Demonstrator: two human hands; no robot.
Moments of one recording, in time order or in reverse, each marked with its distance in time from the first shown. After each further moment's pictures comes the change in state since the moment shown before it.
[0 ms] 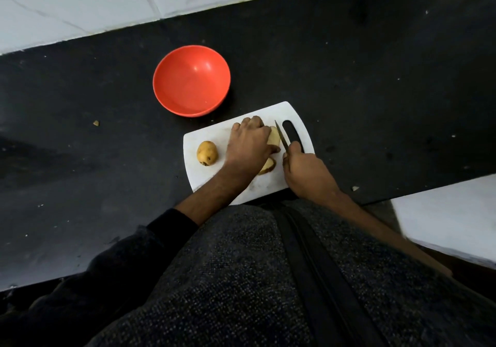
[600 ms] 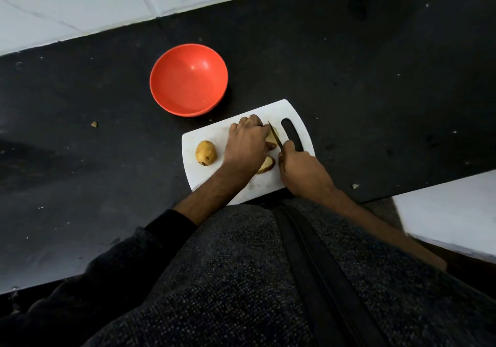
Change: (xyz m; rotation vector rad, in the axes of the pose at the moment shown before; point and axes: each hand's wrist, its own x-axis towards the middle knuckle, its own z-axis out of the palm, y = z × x) left_hand 0.001 0.000 -0.001 0.014 -0.018 0.011; right_hand 0.011 0.003 0.015 0.003 -0.038 -0.005
